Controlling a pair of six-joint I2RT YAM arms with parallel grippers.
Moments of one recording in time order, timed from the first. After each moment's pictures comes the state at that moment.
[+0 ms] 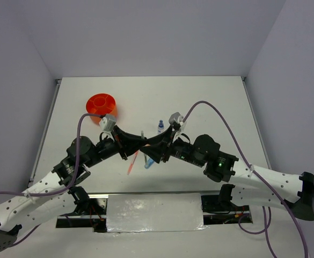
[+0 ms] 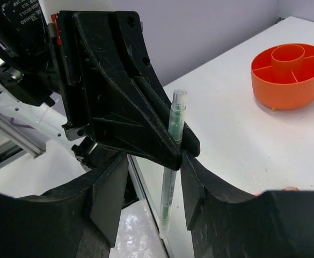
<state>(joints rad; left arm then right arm) -0.83 0.70 0.64 0.19 0.22 -0.52 1.13 0.91 0.75 0.26 -0.02 0.36</state>
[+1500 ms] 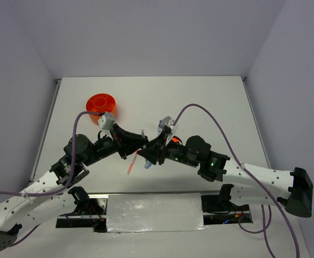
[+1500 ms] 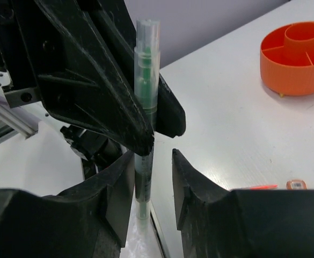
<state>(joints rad) -0.83 0.70 0.69 0.16 0.25 -0.51 1.13 0.99 0.71 0.31 -0.07 0.33</state>
